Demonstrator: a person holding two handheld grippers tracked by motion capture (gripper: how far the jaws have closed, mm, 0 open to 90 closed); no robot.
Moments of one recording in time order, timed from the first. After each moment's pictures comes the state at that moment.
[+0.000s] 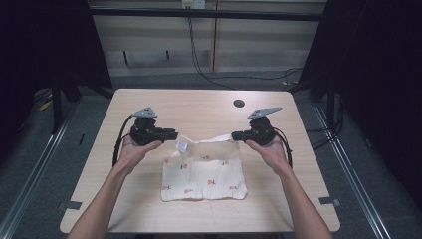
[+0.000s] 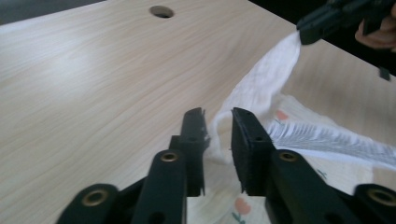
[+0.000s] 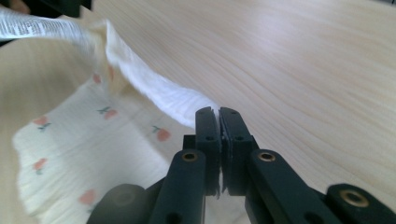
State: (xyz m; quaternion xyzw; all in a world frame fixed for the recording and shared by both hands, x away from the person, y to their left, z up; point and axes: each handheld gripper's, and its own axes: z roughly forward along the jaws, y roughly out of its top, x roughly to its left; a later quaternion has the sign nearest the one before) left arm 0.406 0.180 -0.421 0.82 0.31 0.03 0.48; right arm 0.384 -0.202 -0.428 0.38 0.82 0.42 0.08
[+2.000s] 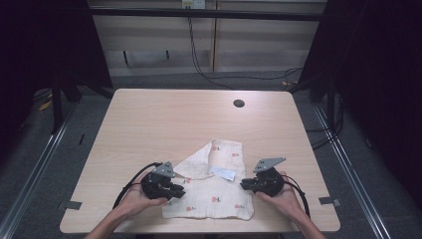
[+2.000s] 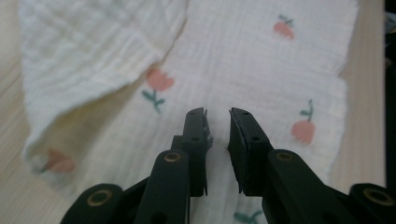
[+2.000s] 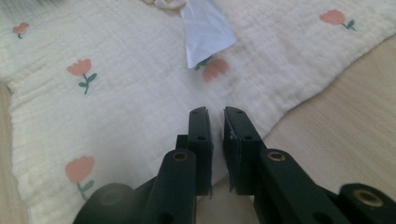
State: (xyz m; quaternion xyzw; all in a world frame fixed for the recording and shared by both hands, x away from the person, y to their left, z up) left arm 0.295 0.141 -0.483 0.91 0.17 -0.04 0.37; right arm 0.266 -0.217 -0.497 0.34 0.87 0.36 0.06
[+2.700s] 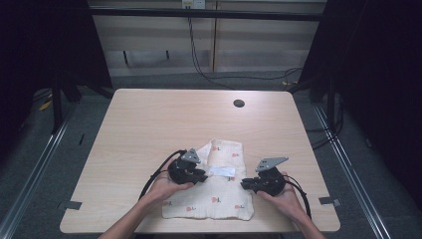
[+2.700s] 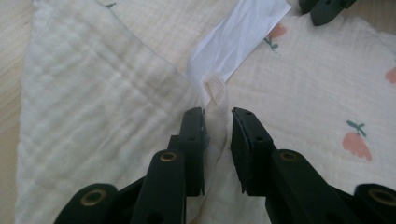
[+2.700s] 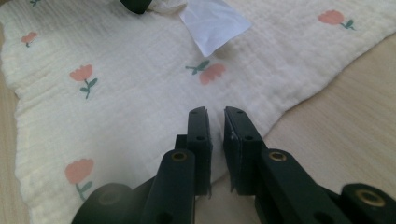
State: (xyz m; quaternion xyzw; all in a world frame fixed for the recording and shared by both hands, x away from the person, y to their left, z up) left arm 0.330 0.077 -0.496 0.91 0.18 0.01 0.37; right arm 0.269 -0.222 -0.499 0.34 0.86 0.38 0.05
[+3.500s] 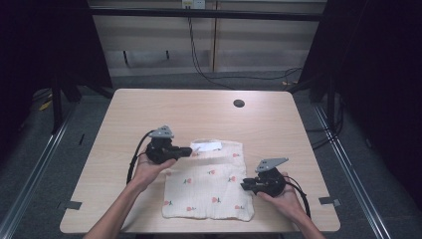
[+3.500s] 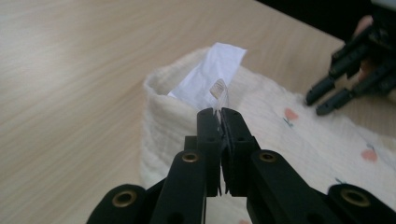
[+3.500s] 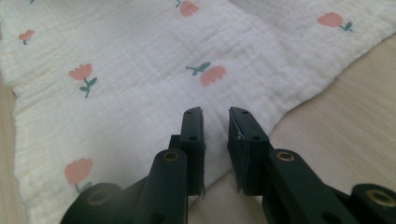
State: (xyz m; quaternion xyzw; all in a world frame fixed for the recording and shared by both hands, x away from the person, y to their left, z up) left arm 0.371 0.144 -0.449 0.83 0.28 0.02 0.49; right arm 0.266 -0.221 -0.496 0.35 0.86 0.37 0.06
